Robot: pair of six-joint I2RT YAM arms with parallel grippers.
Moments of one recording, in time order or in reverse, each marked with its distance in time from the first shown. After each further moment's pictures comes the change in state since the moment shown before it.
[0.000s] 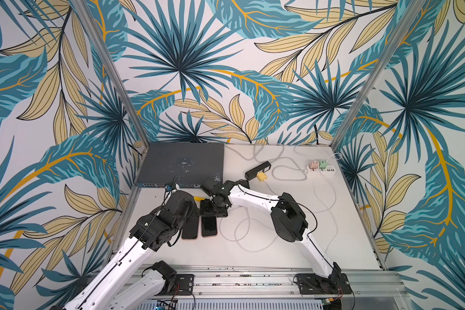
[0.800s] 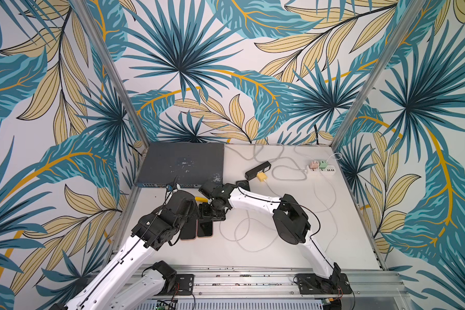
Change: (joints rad) left arm 0.000 0.012 -0.010 0.015 0.002 -0.001; right arm 0.031 -0.040 -0.037 0.042 -0.067 -0.016
